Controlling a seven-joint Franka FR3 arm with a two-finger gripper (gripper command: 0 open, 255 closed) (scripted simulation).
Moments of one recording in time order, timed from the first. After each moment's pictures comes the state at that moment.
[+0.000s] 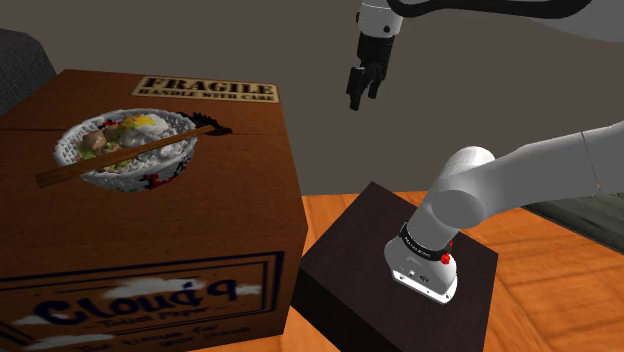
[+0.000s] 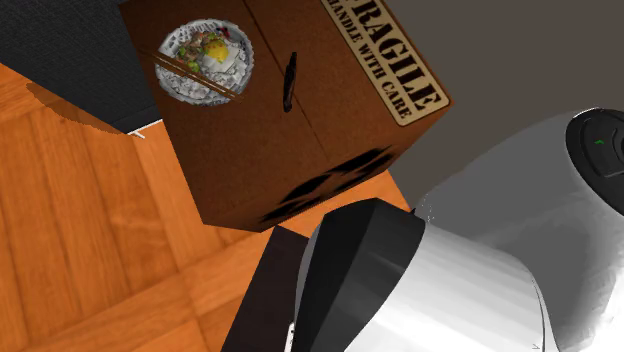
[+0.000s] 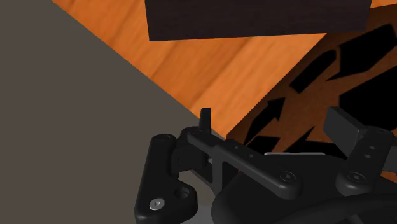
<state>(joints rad) 0.01 -0.75 -0.02 -2.41 -0.07 1.59 0.02</state>
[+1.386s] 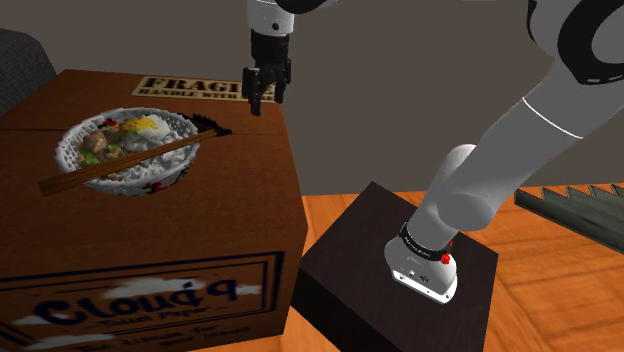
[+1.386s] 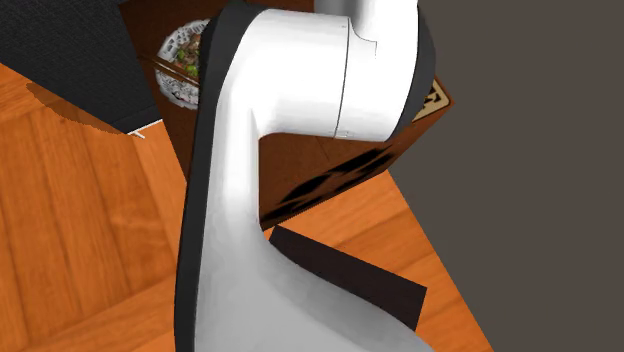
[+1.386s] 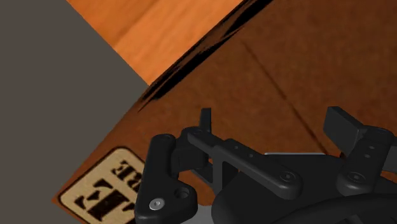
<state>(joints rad) 0.16 -0.22 0.16 -2.04 0.07 1.81 0.13</state>
